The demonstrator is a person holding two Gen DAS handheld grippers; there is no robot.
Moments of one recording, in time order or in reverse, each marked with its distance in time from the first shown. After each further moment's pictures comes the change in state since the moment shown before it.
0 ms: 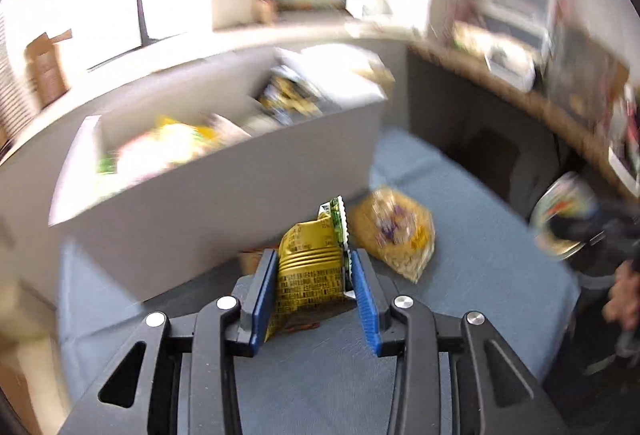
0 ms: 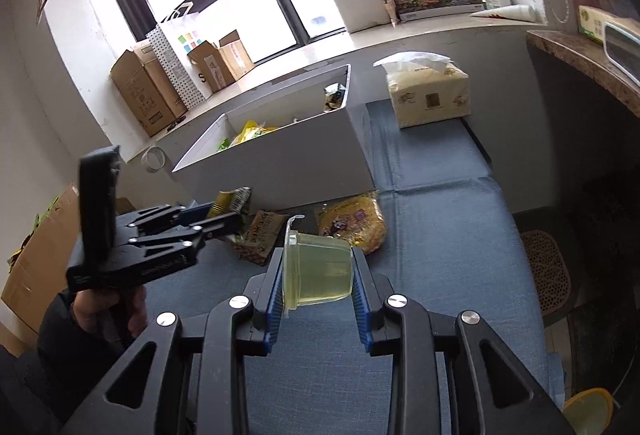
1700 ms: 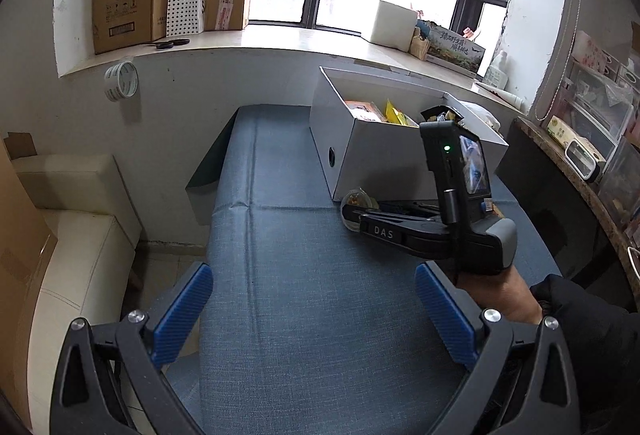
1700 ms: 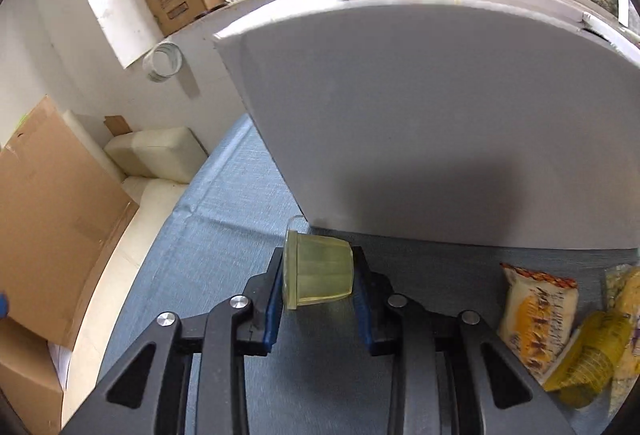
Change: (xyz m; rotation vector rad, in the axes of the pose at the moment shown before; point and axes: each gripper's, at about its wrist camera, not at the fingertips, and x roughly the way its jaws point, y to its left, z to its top) left arm -0.124 0.117 -0.095 -0.342 -0.033 0.211; right arm 0.257 0.179 0.003 -0.196 0.233 0.013
